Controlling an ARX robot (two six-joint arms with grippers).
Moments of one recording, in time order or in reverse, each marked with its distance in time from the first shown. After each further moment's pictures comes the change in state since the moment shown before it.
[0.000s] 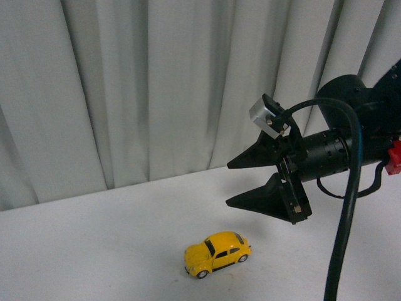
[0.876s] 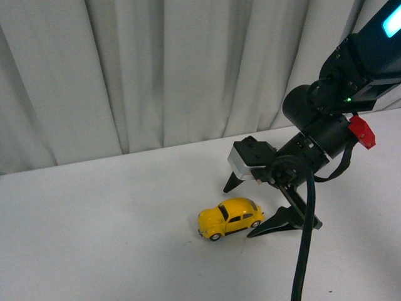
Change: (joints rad) left arm 0.000 0.000 0.000 0.000 0.000 0.000; right arm 0.116 0.269 0.297 -0.517 0.311 -0.702
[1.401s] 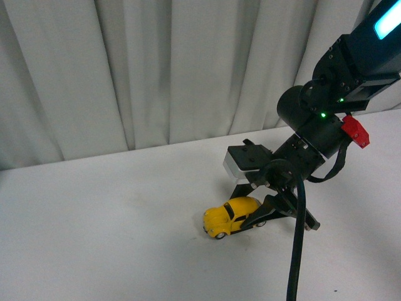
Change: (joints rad) left arm 0.000 0.000 0.000 0.000 0.000 0.000; right arm 0.038 0.036 0.042 -0.019 0.043 0.019
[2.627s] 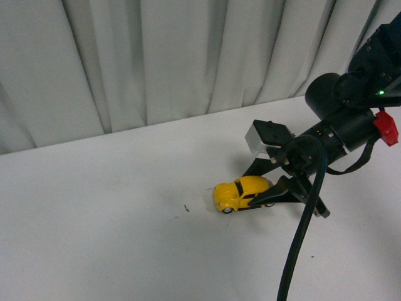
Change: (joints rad) left arm 0.000 0.000 0.000 0.000 0.000 0.000; right arm -0.186 -0.069 -0.253 0.211 -0.093 0.069
